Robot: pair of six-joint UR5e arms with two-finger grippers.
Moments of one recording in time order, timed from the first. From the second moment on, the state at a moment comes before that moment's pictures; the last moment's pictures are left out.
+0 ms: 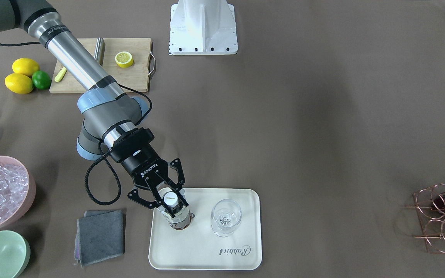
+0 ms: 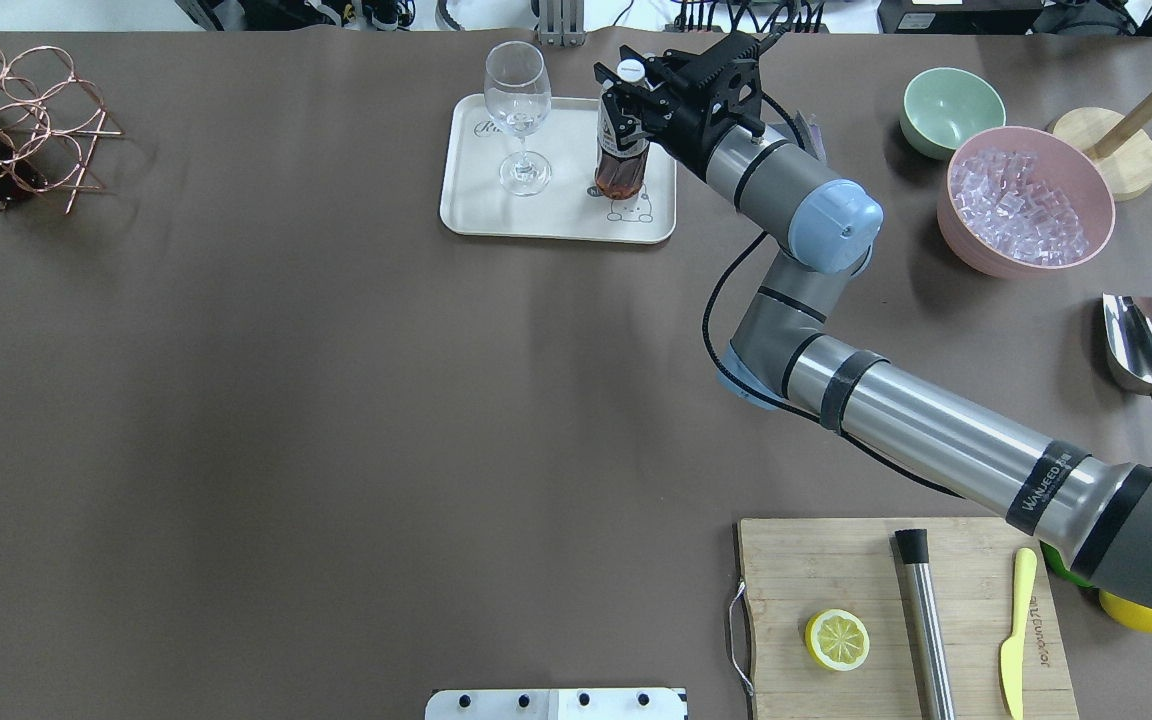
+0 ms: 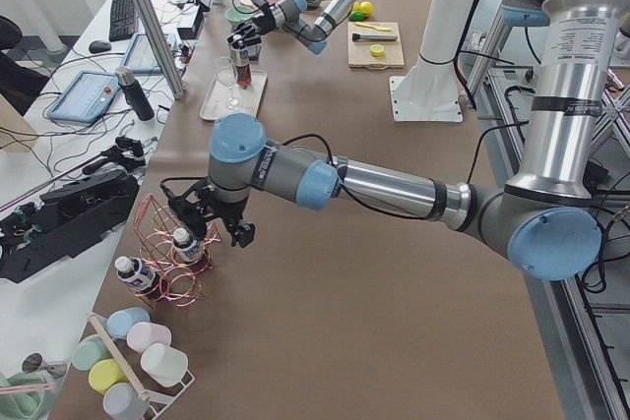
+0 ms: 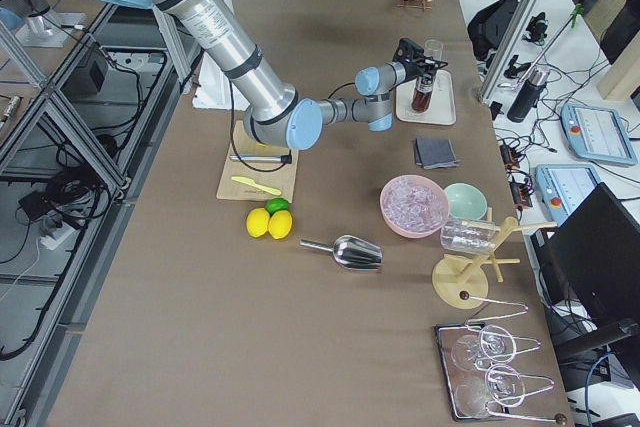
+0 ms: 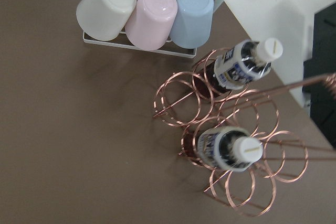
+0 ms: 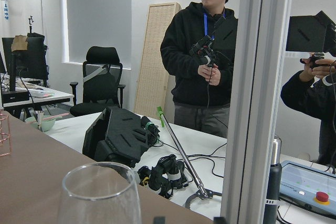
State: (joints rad) left arm -1.64 -1.66 -1.70 -1.73 -2.36 -1.03; right arm 0.69 -0.73 0.83 0.20 1.31 0.48
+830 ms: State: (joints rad) left arm -1.56 -1.44 -1.93 -1.47 -2.36 -0.31; right arm 0.68 -0.73 0.83 0.21 1.30 0.48
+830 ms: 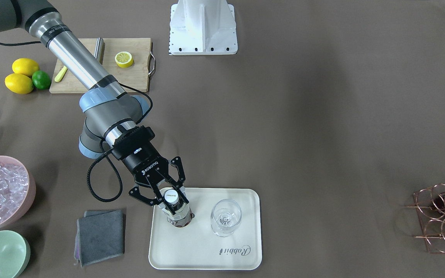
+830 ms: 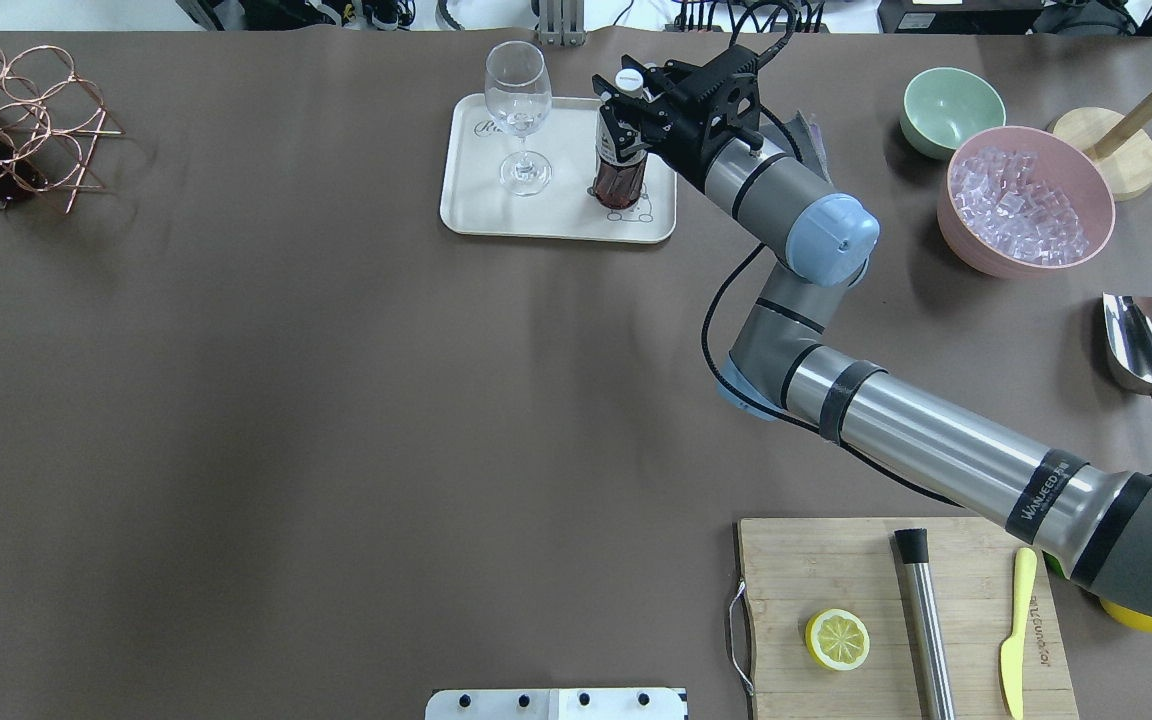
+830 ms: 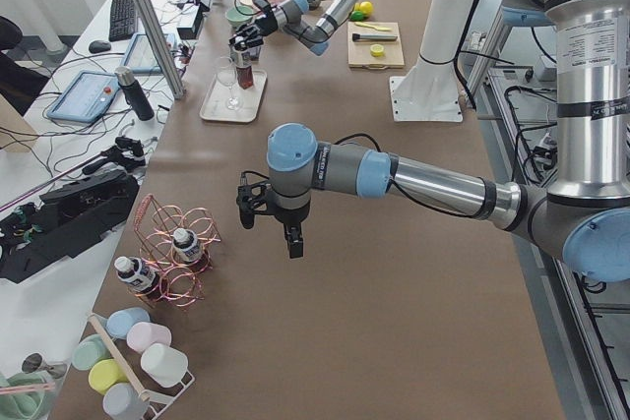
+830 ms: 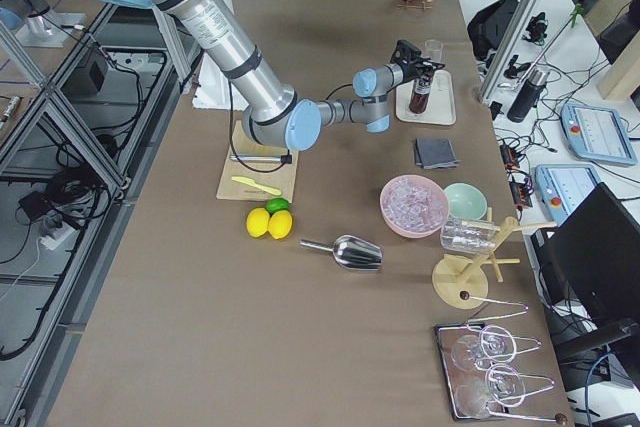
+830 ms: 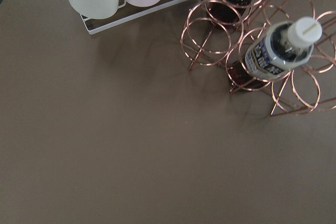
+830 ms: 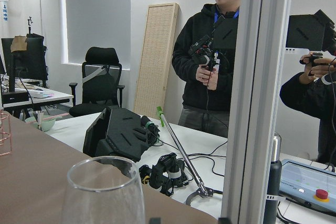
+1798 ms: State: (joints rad) left arm -1.62 -1.32 -1.92 -1.46 -2.35 -0.03; right arm 0.86 -0.78 1.00 0.02 1.54 0.49
